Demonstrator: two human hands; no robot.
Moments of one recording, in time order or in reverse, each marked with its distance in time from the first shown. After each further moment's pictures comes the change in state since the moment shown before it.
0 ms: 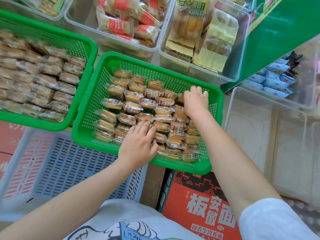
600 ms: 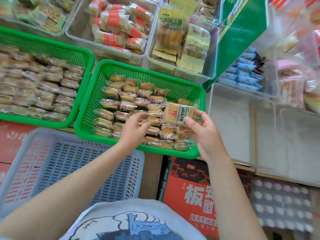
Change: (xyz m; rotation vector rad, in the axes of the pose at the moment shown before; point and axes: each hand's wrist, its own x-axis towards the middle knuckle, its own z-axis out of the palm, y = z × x) left_hand -0.010 0.012 -0.053 -0.883 -0.007 -0.237; right_hand -0.206 0.015 -0.047 1.891 0.009 0.303
